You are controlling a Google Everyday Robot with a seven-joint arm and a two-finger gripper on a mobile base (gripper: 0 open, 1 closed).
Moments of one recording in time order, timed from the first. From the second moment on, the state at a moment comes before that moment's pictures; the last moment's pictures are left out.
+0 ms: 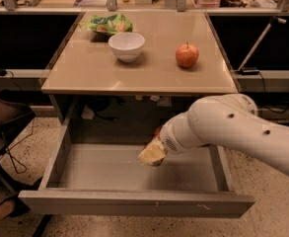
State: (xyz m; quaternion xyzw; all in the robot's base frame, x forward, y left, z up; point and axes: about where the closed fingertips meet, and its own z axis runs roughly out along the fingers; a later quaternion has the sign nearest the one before) arm 0.498 -0.045 0.716 -0.41 0.86 0.12 0.27
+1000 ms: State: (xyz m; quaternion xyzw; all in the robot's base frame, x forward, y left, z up) arm 0.532 -0.053 0.648 -0.38 0.88 0.12 0.26
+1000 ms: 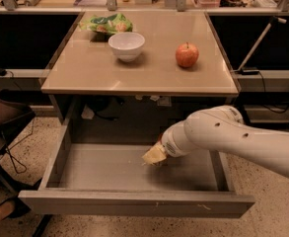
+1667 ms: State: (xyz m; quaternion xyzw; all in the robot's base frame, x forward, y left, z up) arm 0.532 -0.052 0.648 -0.38 0.88 0.12 0.26
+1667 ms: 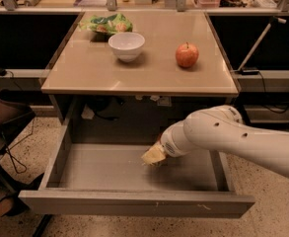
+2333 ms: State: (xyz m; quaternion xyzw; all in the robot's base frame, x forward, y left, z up) arm 0.532 -0.052 0.648 -0.38 0.88 0.12 0.26
